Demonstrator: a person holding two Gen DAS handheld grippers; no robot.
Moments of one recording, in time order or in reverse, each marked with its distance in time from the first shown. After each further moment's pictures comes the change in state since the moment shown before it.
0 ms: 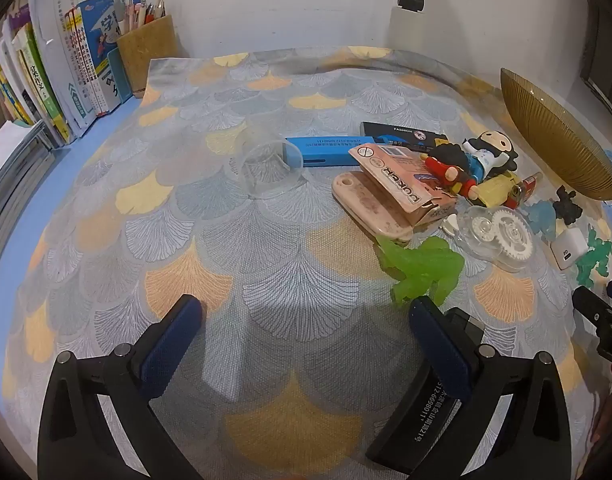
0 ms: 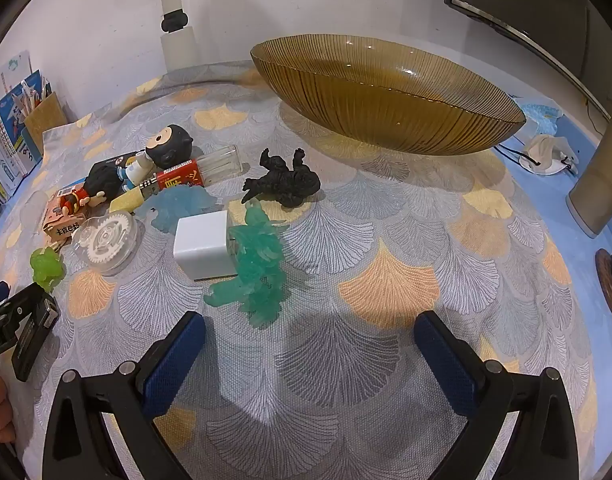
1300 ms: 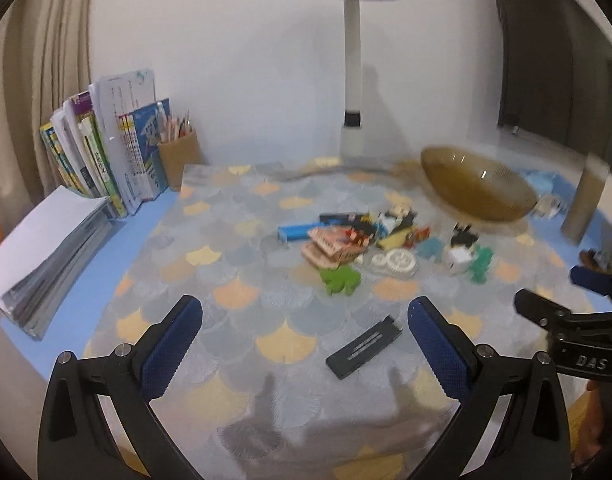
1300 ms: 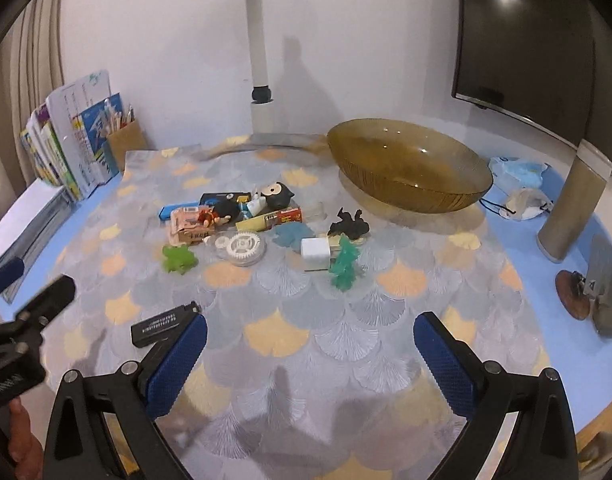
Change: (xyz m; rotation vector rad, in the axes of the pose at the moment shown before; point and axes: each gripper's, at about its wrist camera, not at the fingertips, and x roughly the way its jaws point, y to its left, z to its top) left arm -0.182 -0.020 -0.036 0.057 -0.329 -0.030; right arm -0.149 0.028 -0.029 -0.075 -0.168 0.092
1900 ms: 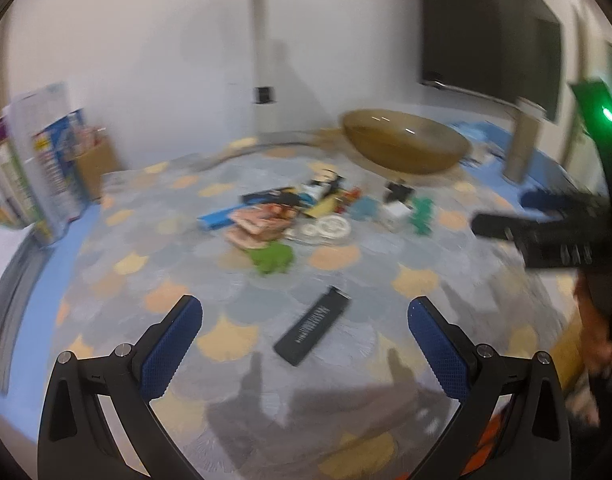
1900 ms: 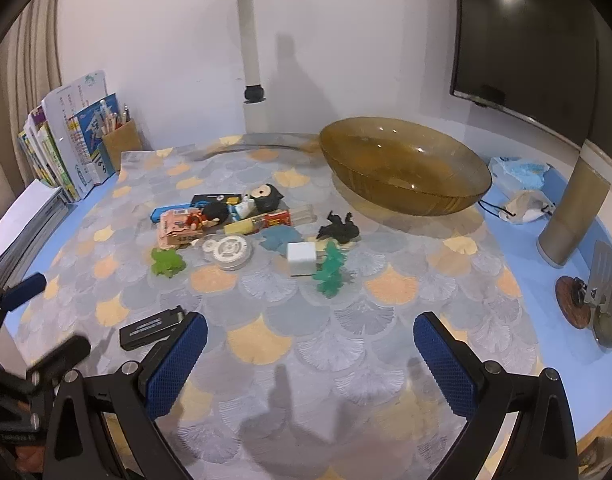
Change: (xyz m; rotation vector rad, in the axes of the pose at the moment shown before) left arm 0.024 -0.023 -0.015 0.224 0.078 -0.260; right arm 0.010 -0.026 0.010 0.007 0.015 0.014
